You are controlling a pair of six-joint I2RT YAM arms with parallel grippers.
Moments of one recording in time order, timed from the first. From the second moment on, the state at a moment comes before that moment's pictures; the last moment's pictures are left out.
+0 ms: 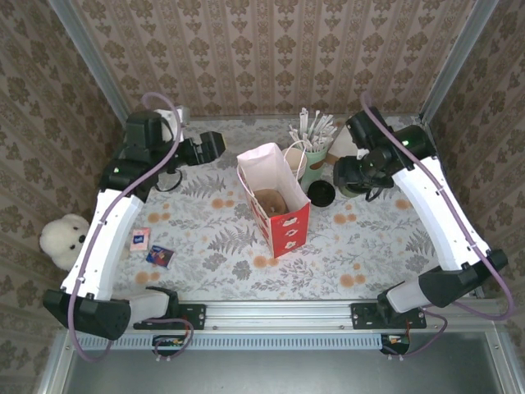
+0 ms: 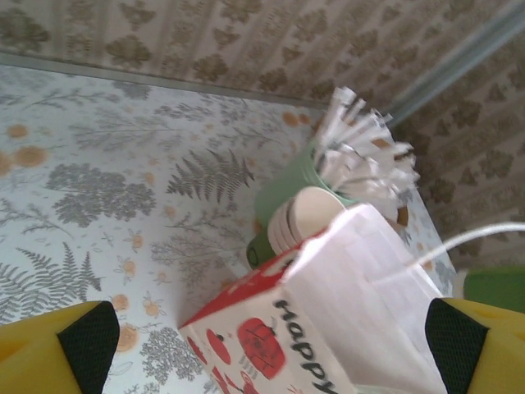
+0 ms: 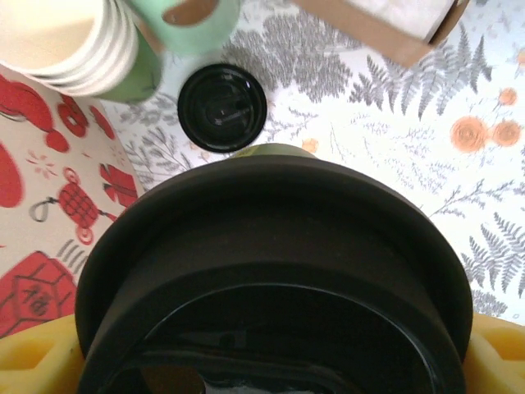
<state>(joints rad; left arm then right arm) -0.32 1.23 1.46 -0.75 0.38 -0.39 0.39 1.45 1.83 -1.54 0.17 0.43</state>
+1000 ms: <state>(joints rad) -0.48 1.29 1.60 -1.03 0.42 -0.24 0.57 1.54 2.41 -1.69 0.02 0.56</state>
